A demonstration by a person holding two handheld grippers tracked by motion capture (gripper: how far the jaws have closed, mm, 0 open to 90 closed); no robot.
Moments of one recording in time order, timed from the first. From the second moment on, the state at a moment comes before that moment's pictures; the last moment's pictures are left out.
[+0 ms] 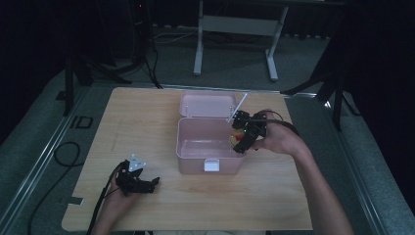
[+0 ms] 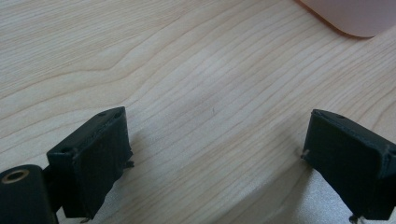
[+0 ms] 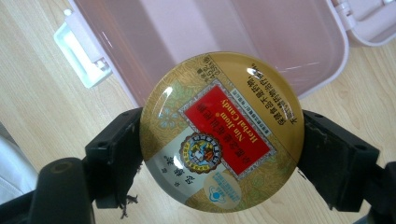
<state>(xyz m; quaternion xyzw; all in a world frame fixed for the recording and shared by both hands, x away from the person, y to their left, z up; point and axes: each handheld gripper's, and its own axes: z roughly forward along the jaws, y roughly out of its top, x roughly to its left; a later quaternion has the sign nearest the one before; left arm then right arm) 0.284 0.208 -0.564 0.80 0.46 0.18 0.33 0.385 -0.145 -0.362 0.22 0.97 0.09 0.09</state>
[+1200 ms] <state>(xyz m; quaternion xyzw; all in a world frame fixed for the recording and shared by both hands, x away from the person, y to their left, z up) 0.284 0.208 -0.563 0.80 0.46 0.18 0.33 0.393 -0.126 -0.371 0.22 0.97 0.09 0.08</state>
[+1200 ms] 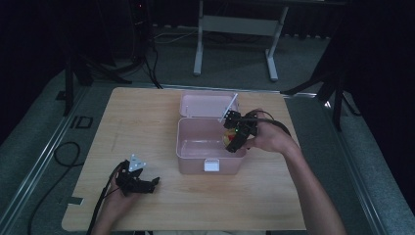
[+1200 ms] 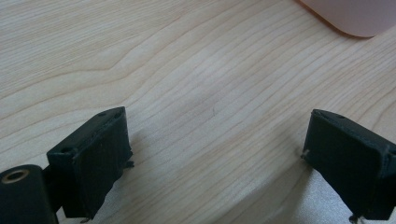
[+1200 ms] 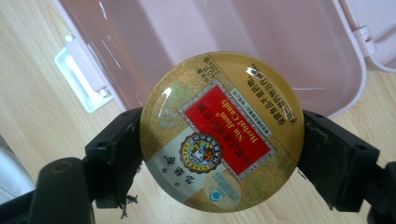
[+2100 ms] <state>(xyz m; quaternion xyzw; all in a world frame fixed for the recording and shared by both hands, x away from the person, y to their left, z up) 0.284 0.207 -0.564 0.80 0.46 0.18 0.33 0.389 -0.135 -0.362 0.22 0.96 0.10 0.09</state>
